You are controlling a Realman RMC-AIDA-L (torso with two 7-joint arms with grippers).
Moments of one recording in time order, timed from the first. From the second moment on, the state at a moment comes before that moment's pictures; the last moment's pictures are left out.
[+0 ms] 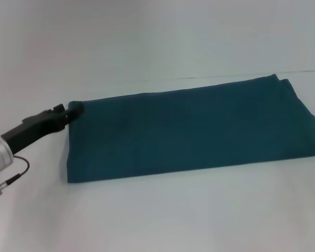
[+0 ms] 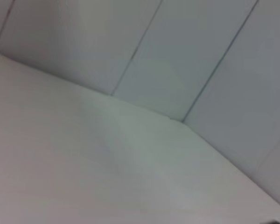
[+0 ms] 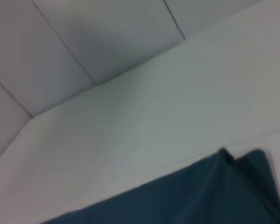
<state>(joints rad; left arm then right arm) -0.55 -2.15 0.63 0.56 1.71 1.04 -1.57 0.42 1.95 -0.41 -0.74 -2.02 -1.26 1.97</state>
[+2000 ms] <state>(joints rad) -0.50 -2.14 0.65 0.72 2.22 1.18 -1.90 0.41 1.85 -0.39 -0.75 -2.24 -1.35 2.25</state>
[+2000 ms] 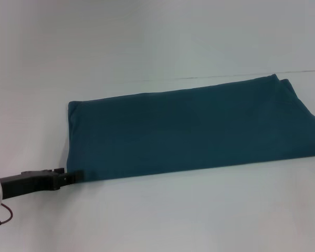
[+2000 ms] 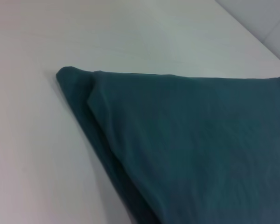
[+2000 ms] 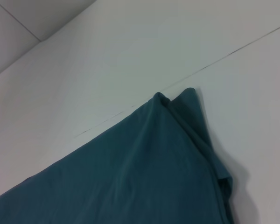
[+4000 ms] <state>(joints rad) -0.53 -2.14 0.70 0.73 2.23 1.13 -1.91 0.52 1.92 -0.44 -0.62 -2.38 -1.07 2.25</state>
